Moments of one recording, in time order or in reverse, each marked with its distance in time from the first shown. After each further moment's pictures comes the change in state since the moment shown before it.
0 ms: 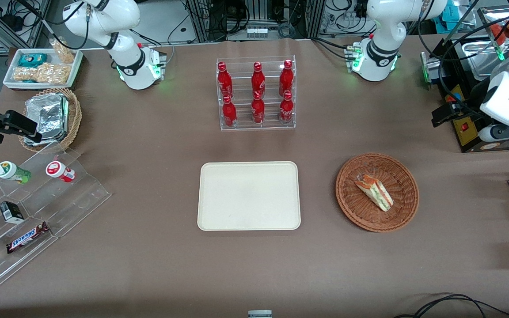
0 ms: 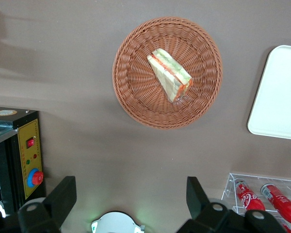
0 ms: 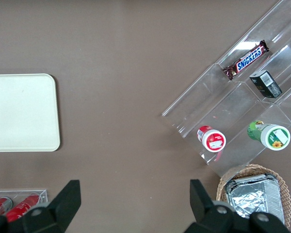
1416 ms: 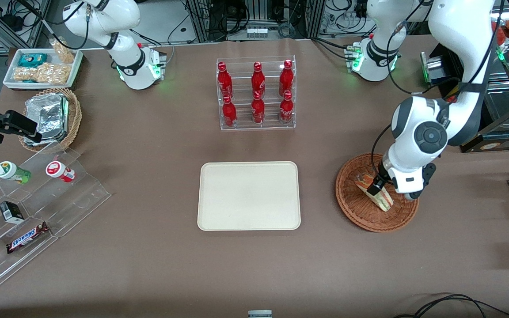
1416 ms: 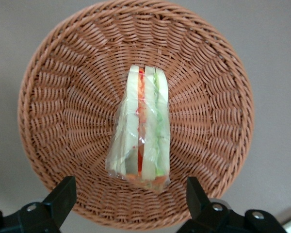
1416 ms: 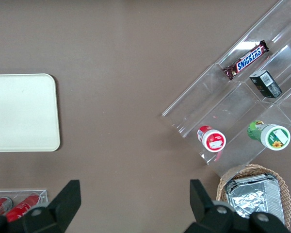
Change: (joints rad) arm -0.064 0.301 -0.085 -0.421 0.096 0.809 -0.966
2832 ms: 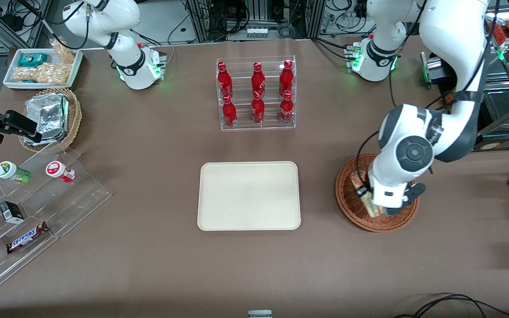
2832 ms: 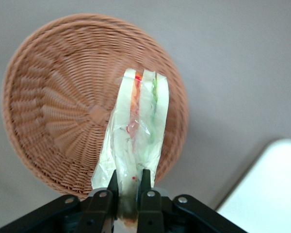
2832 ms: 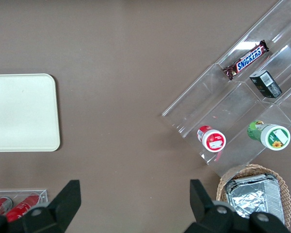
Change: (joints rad) arm -0.109 0.106 -0.016 0.338 0.018 -0.286 0.328
